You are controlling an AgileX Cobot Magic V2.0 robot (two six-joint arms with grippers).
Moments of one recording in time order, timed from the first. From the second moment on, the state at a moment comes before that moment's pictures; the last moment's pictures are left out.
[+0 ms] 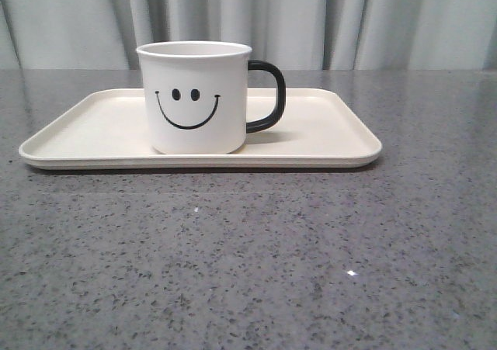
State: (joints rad) left arm -0.07 0.00 0.00 0.13 -0.05 -0.23; right arm -0.17 0.42 -0.84 0.42 0.72 -0.49
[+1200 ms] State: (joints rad) left arm -0.07 0.00 0.00 0.13 -0.05 -0.23; right arm -0.17 0.42 -0.84 0.42 0.72 -0.49
